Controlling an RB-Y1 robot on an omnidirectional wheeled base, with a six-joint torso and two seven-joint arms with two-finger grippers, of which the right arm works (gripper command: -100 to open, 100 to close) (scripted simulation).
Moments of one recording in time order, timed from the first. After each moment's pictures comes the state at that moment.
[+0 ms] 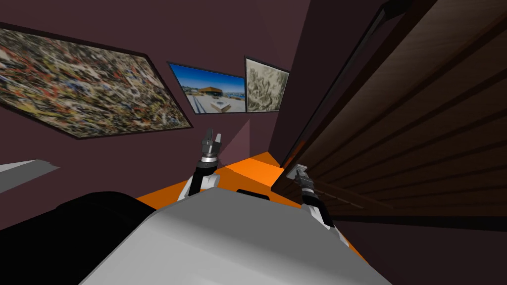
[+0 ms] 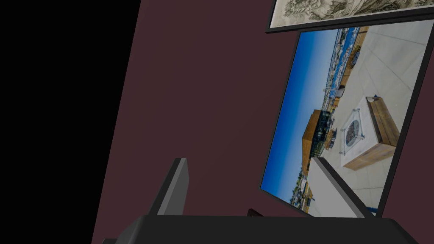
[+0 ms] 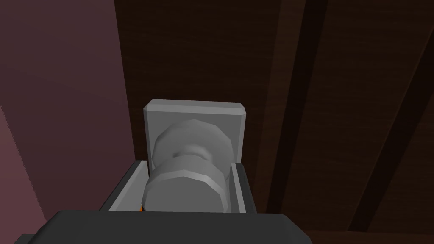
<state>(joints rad) 0.36 -0.51 0.14 -1.50 -0.79 -0.49 -1.31</state>
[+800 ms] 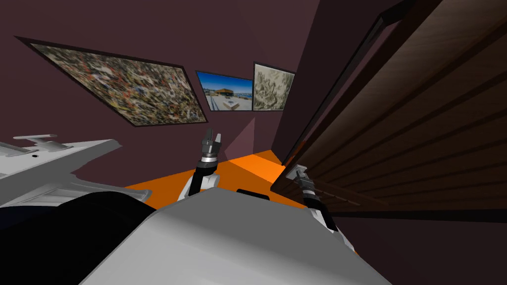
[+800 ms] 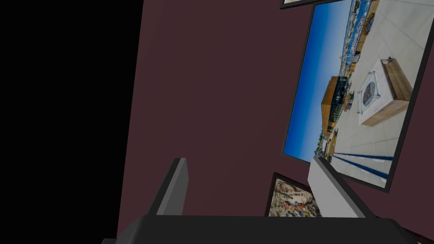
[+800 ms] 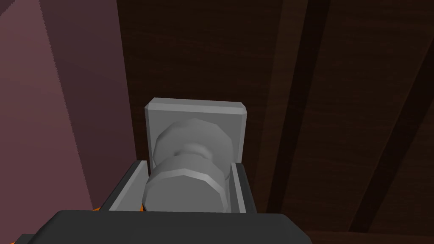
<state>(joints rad) 0.38 -0.57 0.18 -1.51 -0.77 -0.53 -1.37</state>
